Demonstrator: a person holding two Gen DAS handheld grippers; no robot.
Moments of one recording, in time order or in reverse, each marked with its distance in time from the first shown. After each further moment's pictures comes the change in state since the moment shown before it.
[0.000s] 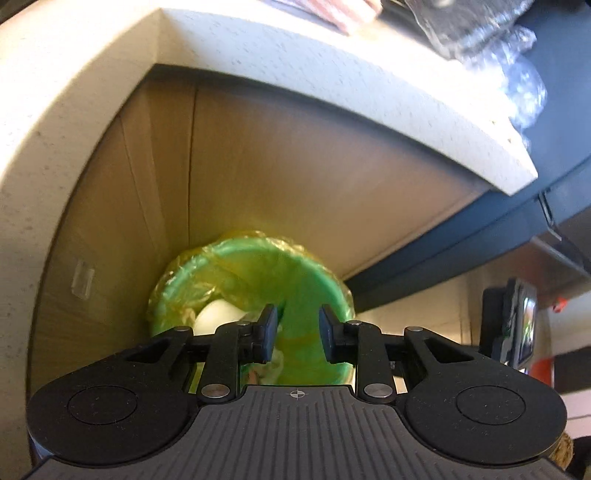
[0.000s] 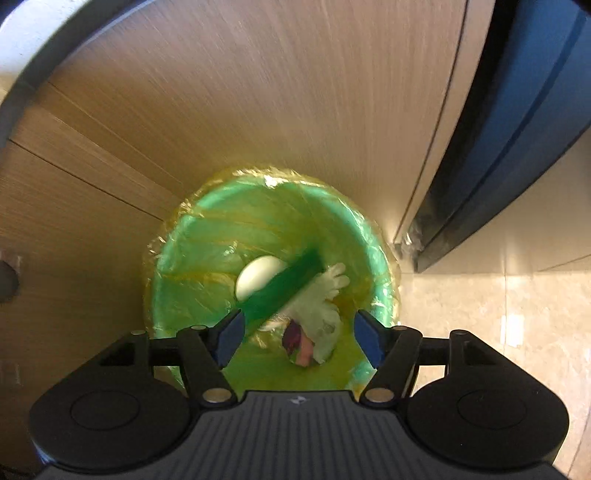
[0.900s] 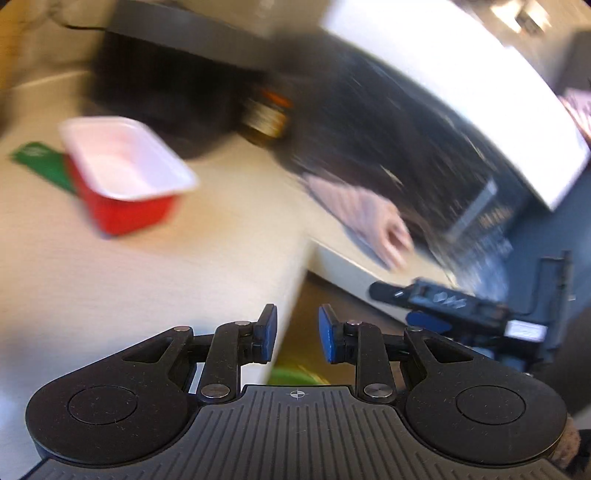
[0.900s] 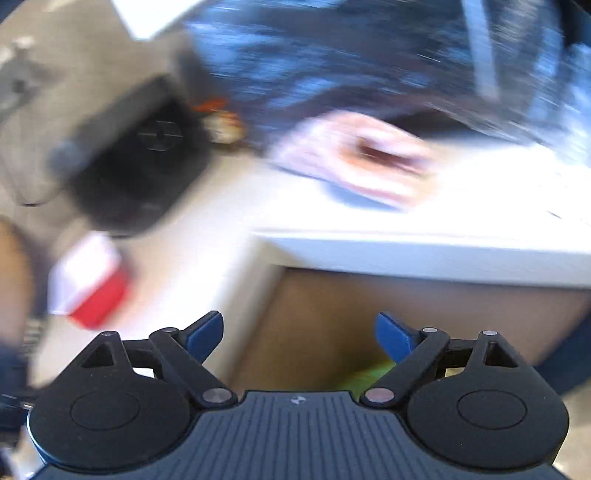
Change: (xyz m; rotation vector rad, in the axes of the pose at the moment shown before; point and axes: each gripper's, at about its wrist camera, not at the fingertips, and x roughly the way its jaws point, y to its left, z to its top) left arm -0.217 0.071 -0.054 -0.255 -0.552 0.053; right arm -0.198 0.155 0.033 -0.267 -0.450 0.326
